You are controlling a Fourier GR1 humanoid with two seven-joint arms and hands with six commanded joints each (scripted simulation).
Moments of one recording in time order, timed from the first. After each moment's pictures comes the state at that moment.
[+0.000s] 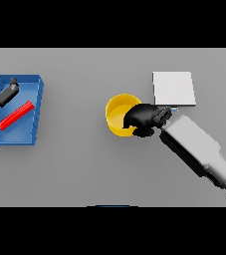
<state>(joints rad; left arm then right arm) -0.39 0.51 -0.05 -1.23 -0.40 0.08 0.48 -0.71 -0.37 0.69 -1.17 0.82 0.58 -0.17</state>
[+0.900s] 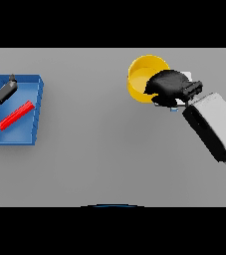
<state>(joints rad) -0.41 0.52 -0.04 -1.25 -0.40 0.08 0.49 -0.78 -0.49 0.49 -1.20 0.78 0.55 -0.09</state>
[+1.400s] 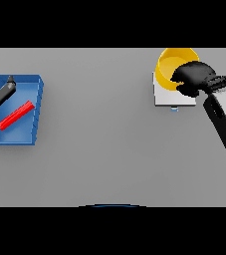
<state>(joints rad) -0.38 0.53 -0.04 -1.27 -0.40 0.07 0.50 -0.81 -0.54 0.40 -0.92 0.82 0.39 -0.15</state>
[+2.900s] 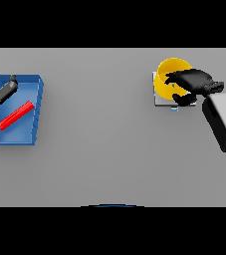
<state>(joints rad) -0.41 0.52 -0.04 -1.23 -0.41 0.08 0.49 -0.85 -0.48 0.40 -0.68 0.85 0.31 -0.28</state>
